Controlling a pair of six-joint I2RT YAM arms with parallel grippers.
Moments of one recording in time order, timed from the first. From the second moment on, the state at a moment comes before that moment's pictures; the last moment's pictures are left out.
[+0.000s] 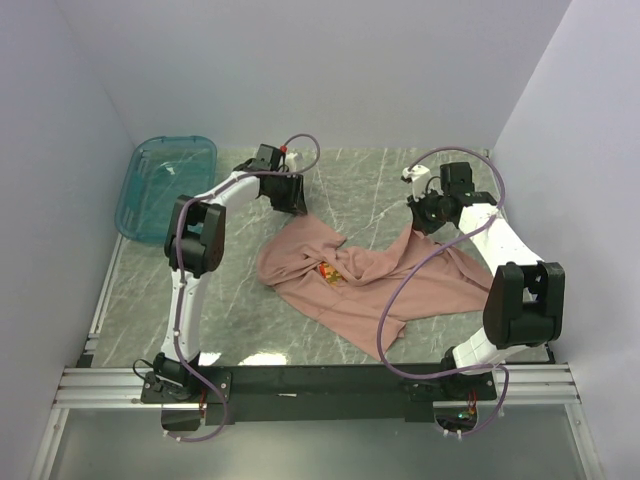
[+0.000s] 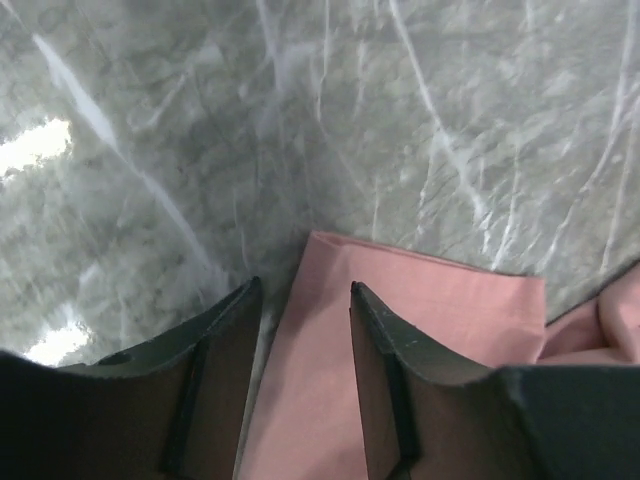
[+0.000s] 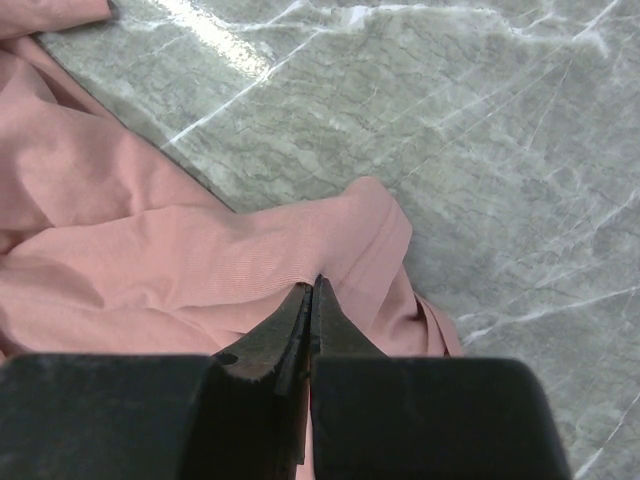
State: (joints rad) left arm -0.34 2.31 1.84 -0.48 0.39 -0.21; right arm 0.05 1.55 1.17 -0.58 -0.33 -0.50
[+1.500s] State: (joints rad) left arm -0.31 0.99 1.27 0.04 0.29 -0.26; right arm 0.01 1.04 1.77 -0.82 -0.14 -0.51
